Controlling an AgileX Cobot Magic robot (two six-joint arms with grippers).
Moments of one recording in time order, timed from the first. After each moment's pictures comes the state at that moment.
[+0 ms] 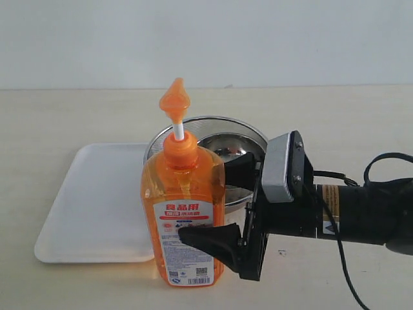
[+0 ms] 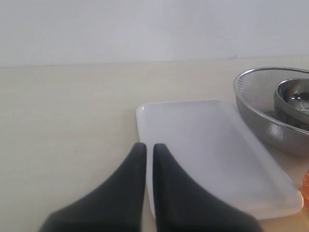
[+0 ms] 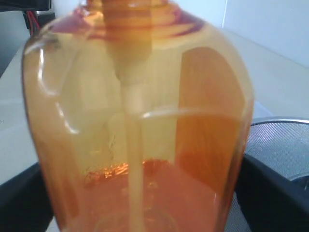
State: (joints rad) left arm -0.07 0.00 0.00 -0.18 0.31 0.18; right arm 0.43 1.84 -0.53 -0.98 -1.21 0.26
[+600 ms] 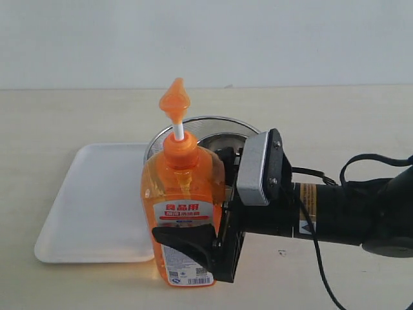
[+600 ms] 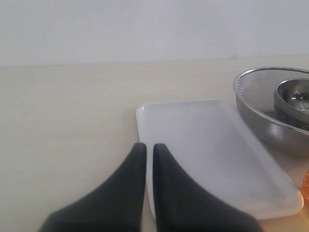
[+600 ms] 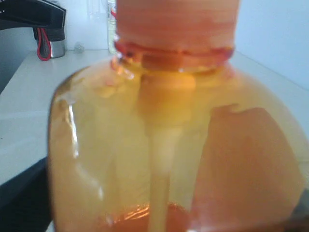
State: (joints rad) left arm -0.07 0.00 0.00 -0.18 0.31 0.18; right arm 0.54 1.84 -0.56 -0.88 -1.21 0.22
